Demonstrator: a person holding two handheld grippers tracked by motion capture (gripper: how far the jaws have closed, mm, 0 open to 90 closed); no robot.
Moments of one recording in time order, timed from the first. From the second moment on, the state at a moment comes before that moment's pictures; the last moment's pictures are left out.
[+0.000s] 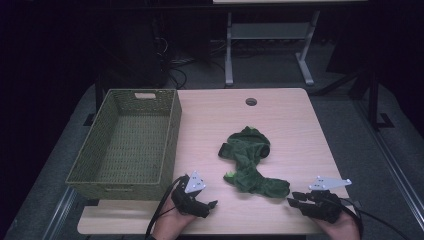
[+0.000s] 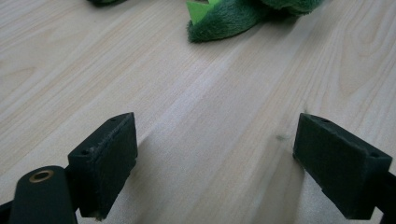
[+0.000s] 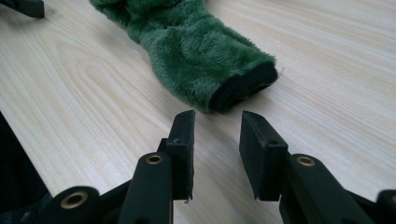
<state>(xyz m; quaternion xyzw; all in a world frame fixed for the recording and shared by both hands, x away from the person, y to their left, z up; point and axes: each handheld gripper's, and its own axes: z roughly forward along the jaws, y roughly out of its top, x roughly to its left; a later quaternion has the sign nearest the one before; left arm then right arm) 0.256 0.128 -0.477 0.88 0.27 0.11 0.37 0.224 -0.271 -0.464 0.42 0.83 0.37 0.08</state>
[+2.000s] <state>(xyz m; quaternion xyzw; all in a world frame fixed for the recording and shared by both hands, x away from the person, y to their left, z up) 0.257 0.128 -0.477 0.88 0.27 0.12 0.37 0.294 -0.165 -0.405 0.24 0.86 0.44 0.08</state>
